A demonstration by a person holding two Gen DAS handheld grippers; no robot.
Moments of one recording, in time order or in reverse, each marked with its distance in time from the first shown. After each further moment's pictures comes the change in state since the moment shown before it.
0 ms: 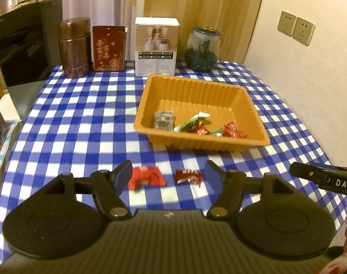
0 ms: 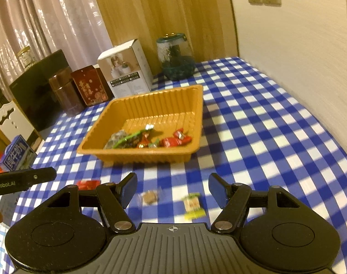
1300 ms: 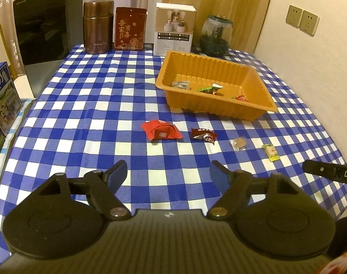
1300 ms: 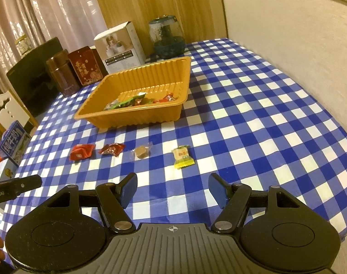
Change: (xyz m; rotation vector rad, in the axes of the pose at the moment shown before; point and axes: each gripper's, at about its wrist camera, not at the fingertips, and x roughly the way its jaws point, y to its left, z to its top) left arm -0.025 0.016 -0.069 -0.046 0.016 0.046; right arm -0.013 -0.006 -0.052 0.006 0.056 -0.038
